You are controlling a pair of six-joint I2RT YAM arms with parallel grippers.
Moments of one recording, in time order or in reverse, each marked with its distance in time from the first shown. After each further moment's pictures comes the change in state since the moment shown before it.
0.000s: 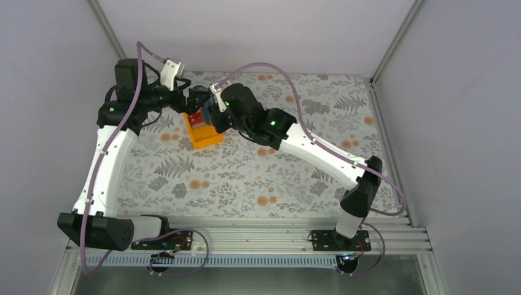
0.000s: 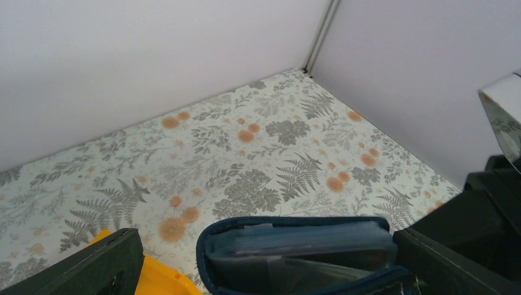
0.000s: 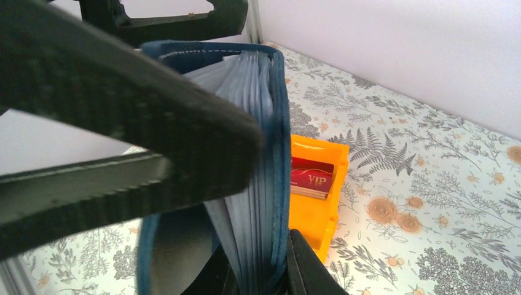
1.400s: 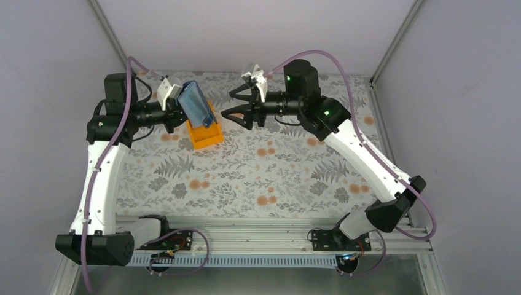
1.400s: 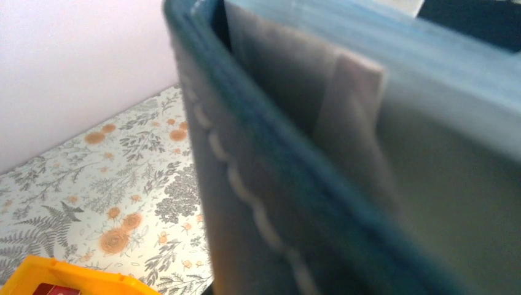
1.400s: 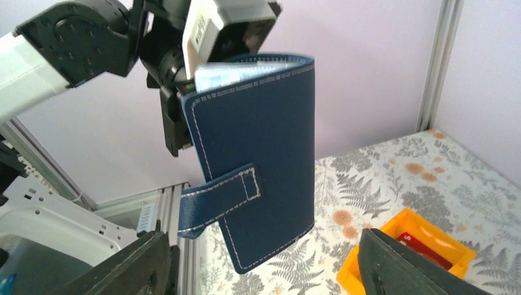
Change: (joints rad) left arm 0.075 -0.127 -0.079 -0.149 0.327 0.246; right arm -0.256 -0.262 -0.139 0.084 -0.879 -0.239
